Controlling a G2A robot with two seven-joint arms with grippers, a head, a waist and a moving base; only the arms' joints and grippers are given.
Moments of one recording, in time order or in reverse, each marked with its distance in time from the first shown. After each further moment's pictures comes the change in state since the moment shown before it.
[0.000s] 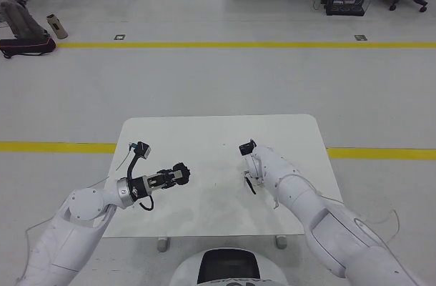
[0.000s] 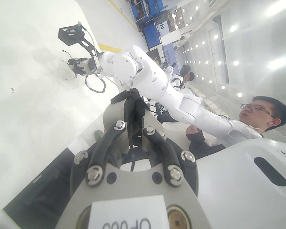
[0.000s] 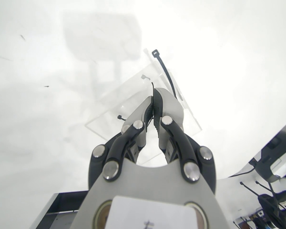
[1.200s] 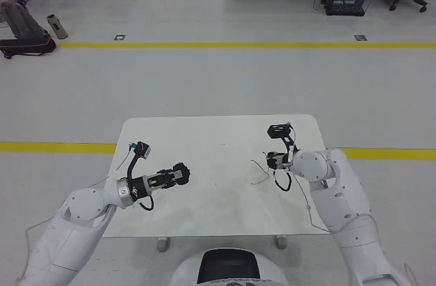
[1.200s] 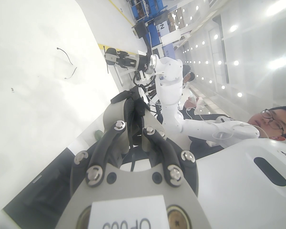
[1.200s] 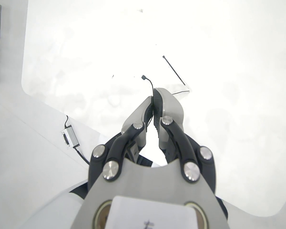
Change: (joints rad) left arm 0.000 0.000 0.000 0.000 0.000 0.000 0.000; right arm -0.522 0.275 0.672 -1.040 0.126 -0.292 0.138
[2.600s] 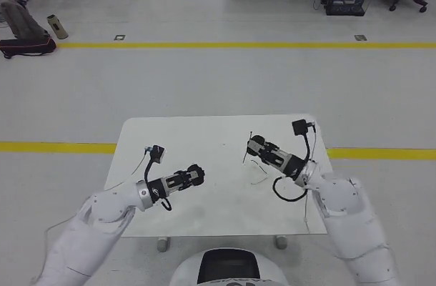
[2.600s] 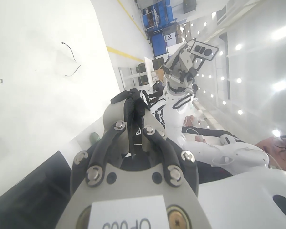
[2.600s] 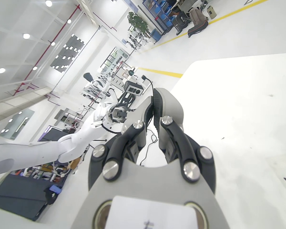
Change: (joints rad) left arm -0.025 -0.025 0.141 -0.066 0.086 0.181 0.207; right arm -0.231 0.072 0.023 -0.243 0.679 -0.294 -0.460
